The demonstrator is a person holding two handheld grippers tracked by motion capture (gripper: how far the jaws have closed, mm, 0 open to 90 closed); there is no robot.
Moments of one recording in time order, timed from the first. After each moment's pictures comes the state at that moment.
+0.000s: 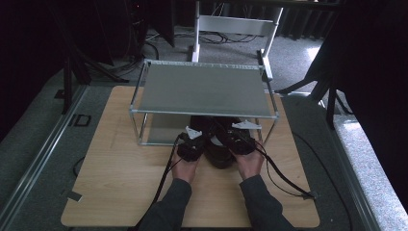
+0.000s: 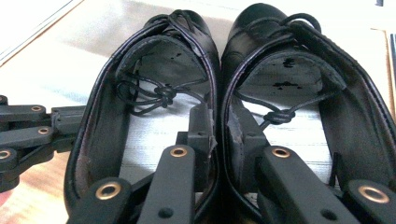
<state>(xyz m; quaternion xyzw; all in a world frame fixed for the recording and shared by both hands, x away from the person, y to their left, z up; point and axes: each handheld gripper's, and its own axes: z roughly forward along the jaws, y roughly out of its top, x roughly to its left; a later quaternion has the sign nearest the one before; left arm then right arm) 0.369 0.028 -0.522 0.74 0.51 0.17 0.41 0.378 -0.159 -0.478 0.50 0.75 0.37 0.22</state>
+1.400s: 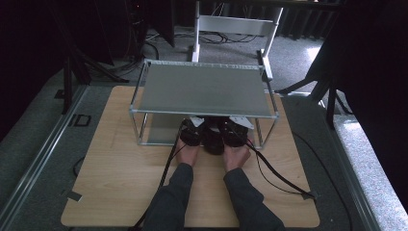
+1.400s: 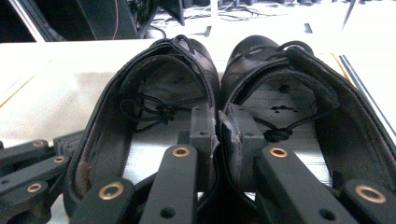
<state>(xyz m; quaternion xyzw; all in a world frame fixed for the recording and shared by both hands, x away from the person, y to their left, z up) 0.424 0.025 -0.532 0.72 0.50 0.25 0.40 0.406 -0.133 -0.496 0.57 0.65 0.41 0.30</state>
